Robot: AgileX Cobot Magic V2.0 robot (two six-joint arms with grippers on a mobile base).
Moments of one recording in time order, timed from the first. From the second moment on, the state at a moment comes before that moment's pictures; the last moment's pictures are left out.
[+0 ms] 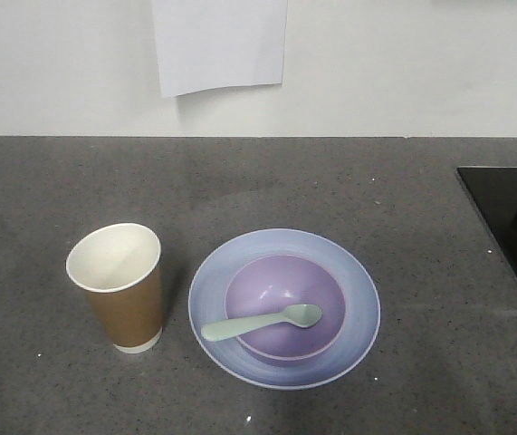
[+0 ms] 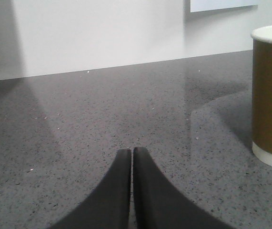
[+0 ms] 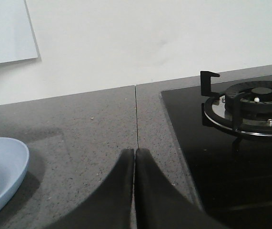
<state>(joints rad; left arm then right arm) 0.02 -0.01 0.03 -0.11 0.21 0.13 -0.05 -0.01 0.03 -0.06 0.12 0.13</state>
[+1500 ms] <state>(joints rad) 0.02 -0.01 0.03 -0.11 0.21 0.13 -0.06 -0.01 0.03 -0.06 0.06 0.13</state>
